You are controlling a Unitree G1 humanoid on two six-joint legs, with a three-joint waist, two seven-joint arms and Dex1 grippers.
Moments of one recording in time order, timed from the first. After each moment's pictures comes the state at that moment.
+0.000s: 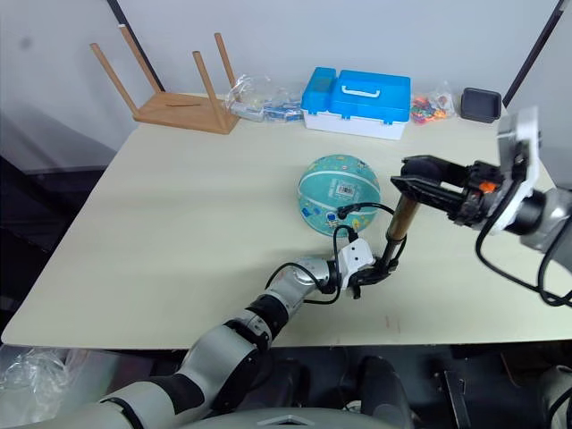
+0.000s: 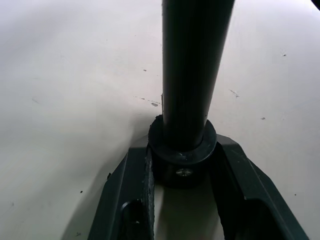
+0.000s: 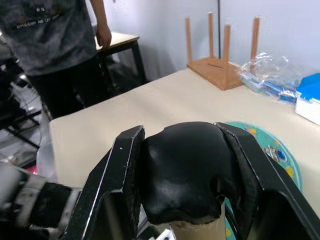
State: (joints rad) left arm -0.68 -0.12 -0.32 1.10 0.19 -0.32 -0.73; right arm -0.28 -0.85 -0.28 -0.41 1.07 0.76 0.75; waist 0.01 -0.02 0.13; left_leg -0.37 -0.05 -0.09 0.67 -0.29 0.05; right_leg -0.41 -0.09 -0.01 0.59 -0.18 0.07
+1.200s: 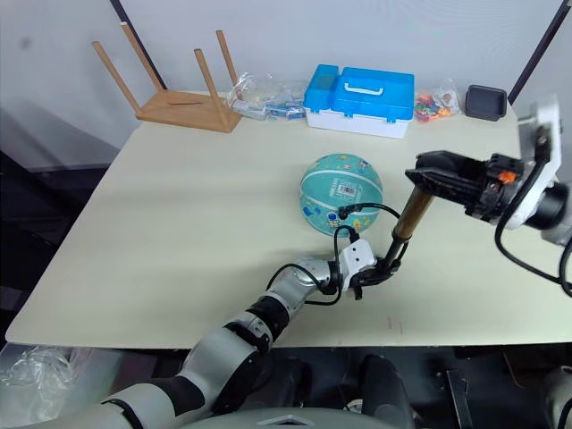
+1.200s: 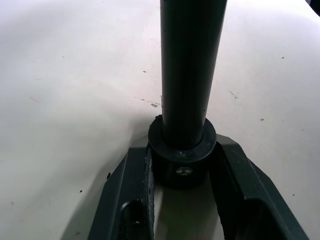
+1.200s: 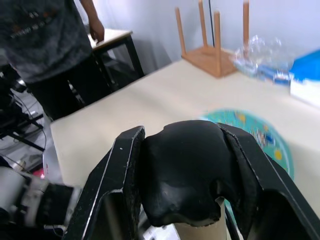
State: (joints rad) left arm -0.67 -0.13 -0.33 1.08 0.19 -0.33 -0.74; right arm -0.36 -0.97 -0.45 -0.38 1.31 0.95 0.66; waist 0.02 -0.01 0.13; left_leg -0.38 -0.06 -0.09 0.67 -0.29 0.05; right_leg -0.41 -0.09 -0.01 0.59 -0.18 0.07
